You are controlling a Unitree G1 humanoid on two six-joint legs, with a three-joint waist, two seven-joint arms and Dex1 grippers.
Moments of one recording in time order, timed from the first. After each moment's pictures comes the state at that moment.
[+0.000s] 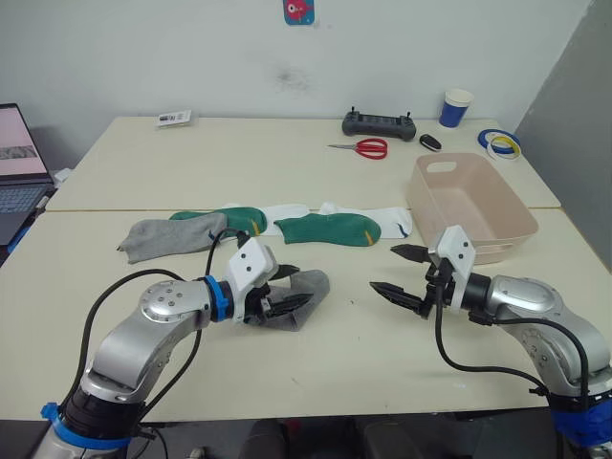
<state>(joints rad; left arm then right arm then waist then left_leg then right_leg) -0.23 0.70 -0.04 -0.44 -0.48 0.62 -0.81 -0.25 -0.63 0.03 -0.44 0.45 0.62 0.75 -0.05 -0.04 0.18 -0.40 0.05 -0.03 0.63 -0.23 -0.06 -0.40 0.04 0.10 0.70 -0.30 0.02</state>
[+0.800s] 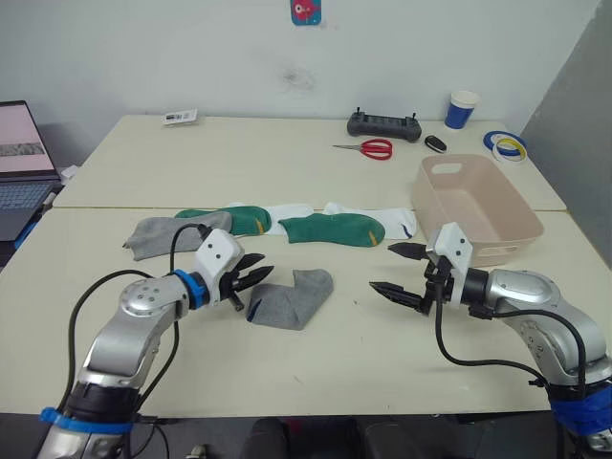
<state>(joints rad) -0.27 0.65 -0.02 -0.14 -0.27 0.40 -0.77 -0.29 -0.66 0.06 -0.38 0.44 0.58 0.80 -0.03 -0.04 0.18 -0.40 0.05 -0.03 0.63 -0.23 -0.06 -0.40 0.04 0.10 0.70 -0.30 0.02</state>
